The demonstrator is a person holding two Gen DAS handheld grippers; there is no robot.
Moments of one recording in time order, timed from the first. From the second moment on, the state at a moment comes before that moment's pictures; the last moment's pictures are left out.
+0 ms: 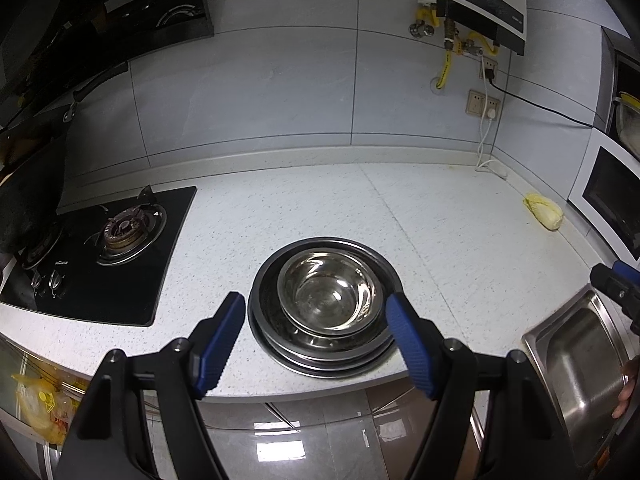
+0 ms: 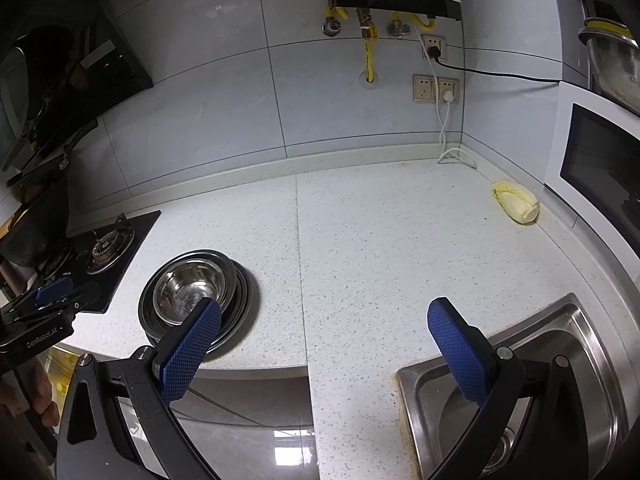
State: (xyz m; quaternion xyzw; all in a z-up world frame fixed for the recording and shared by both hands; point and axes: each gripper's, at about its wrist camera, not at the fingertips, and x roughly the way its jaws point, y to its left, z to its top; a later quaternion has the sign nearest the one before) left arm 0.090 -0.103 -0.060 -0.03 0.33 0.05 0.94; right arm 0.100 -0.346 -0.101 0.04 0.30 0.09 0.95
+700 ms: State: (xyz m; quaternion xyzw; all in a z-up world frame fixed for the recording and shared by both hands) left arm 0.096 -0.107 -0.058 -0.03 0.33 0.05 0.94; right arm 0.101 -0.351 -0.095 0.04 0.28 0.08 0.95
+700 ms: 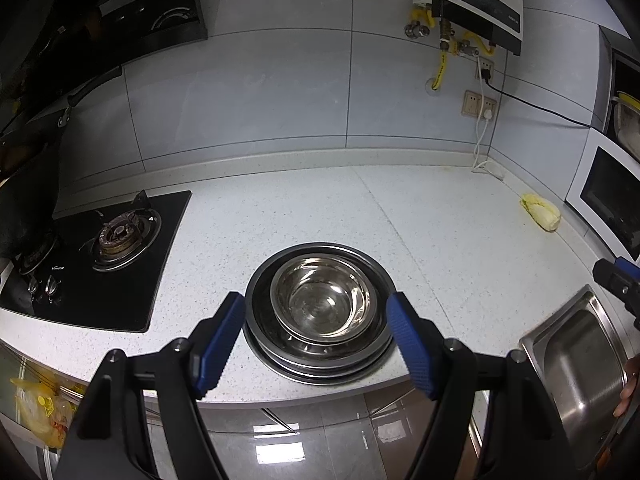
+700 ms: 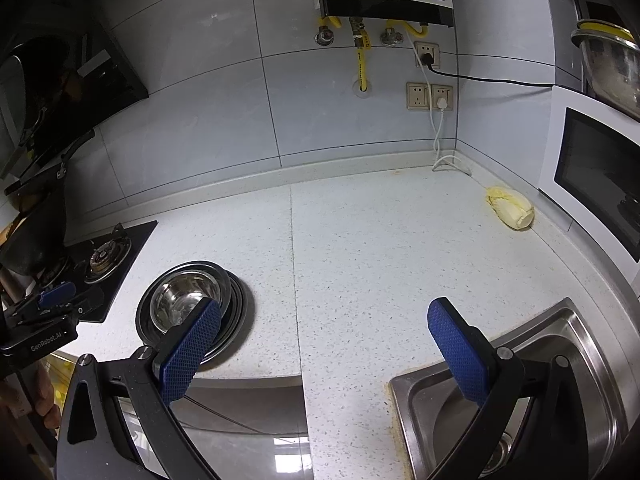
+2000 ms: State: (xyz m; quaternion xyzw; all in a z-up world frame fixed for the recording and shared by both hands) left arm 0.088 -0.099 -0.062 -0.04 0.33 0.05 0.94; right arm 0.101 -0.347 -0.099 0.04 0.29 0.09 0.95
